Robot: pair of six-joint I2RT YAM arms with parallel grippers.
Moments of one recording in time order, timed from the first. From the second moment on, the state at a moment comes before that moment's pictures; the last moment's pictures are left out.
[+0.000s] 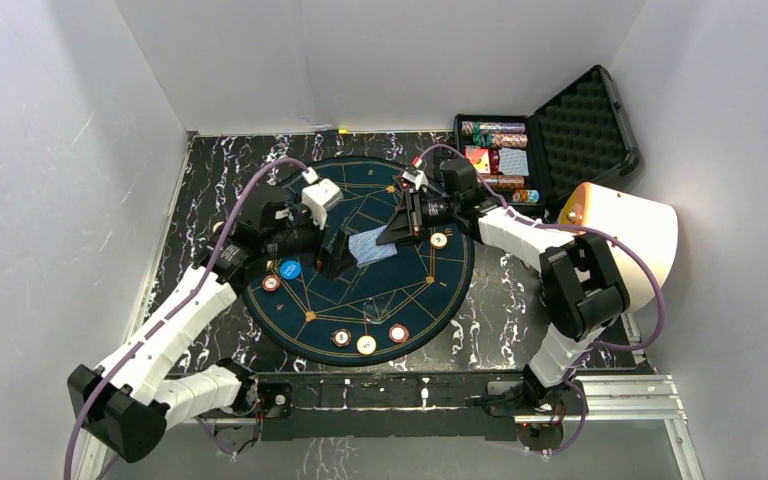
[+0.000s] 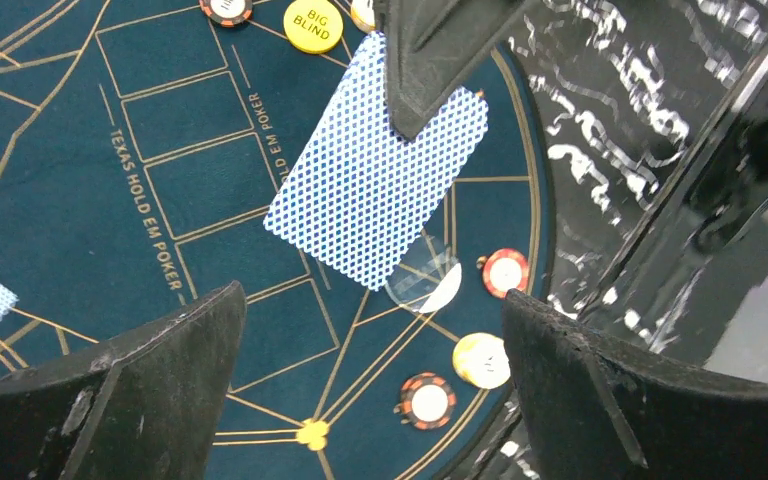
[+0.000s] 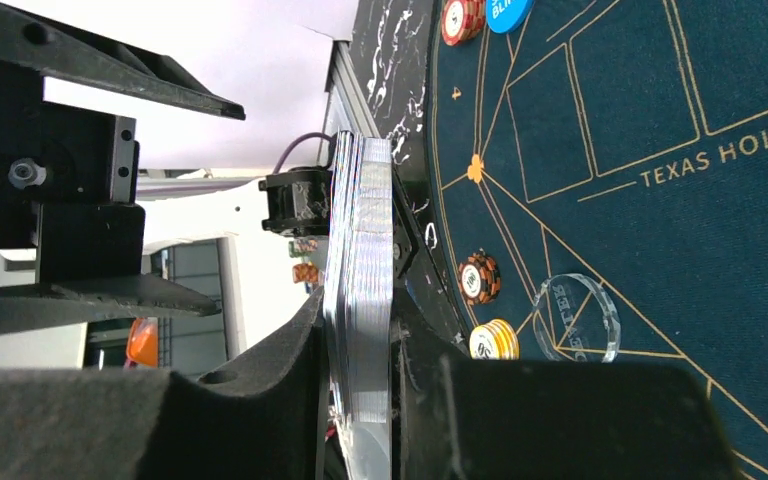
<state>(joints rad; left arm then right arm) -0.50 1.06 1.01 -0.52 0.37 -0.01 0.49 1.70 1.09 0.07 -1.05 0.81</state>
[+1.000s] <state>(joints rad) -0.64 1.37 1.13 -0.64 0.40 0.32 0.57 1.78 1.24 -0.20 -1.08 0.67</state>
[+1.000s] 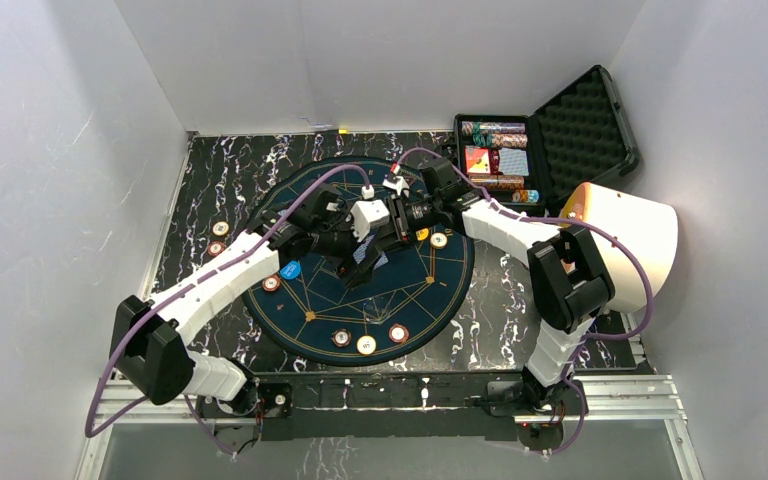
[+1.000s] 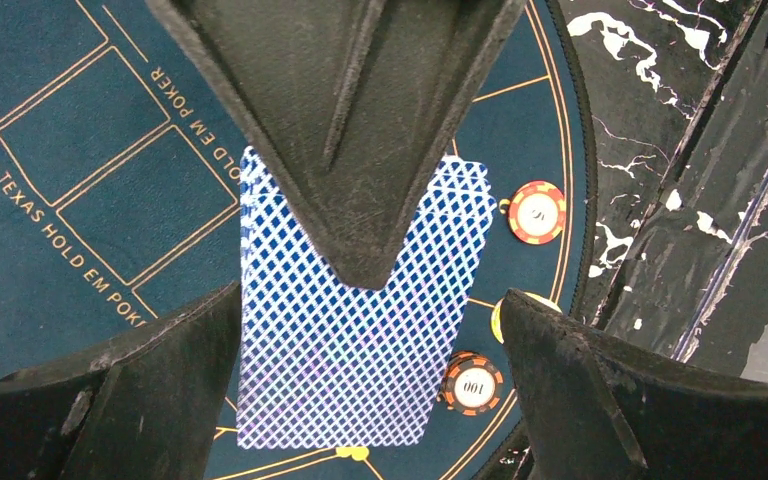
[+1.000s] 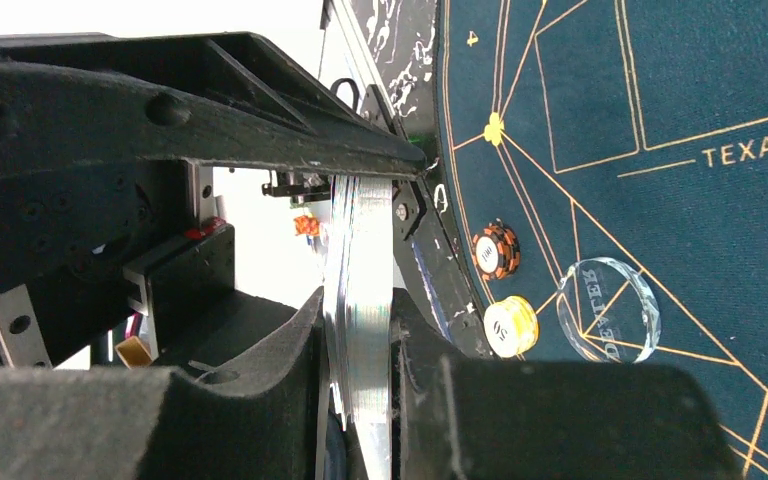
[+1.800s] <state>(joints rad) -0.66 1.37 1.12 -0.66 0.31 0.32 0.60 1.87 1.24 -0.09 -1.19 0.75</state>
